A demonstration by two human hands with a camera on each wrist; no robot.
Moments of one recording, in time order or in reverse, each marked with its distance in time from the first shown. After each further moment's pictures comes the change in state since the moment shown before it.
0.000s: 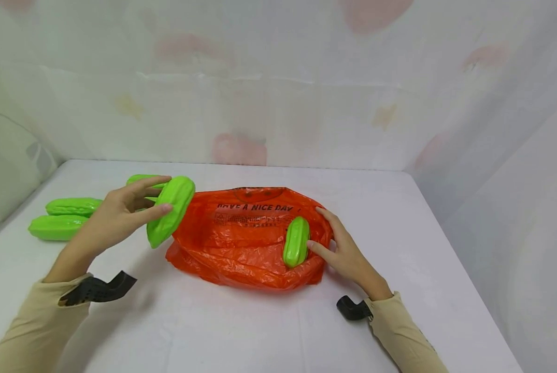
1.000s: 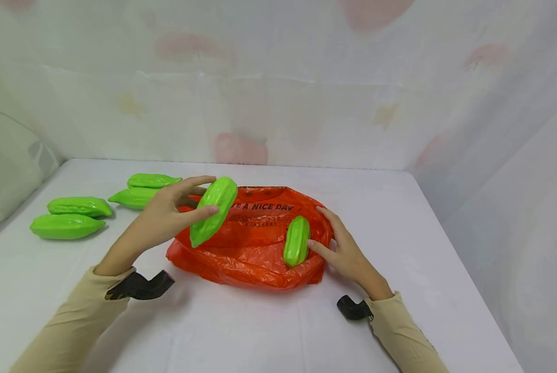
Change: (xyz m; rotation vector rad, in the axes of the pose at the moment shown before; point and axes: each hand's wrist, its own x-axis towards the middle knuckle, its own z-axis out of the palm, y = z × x) left_hand 0.025 0.038 0.052 0.001 -0.037 0.056; right_hand 0.000 0.000 0.000 0.005 0.004 -0.005
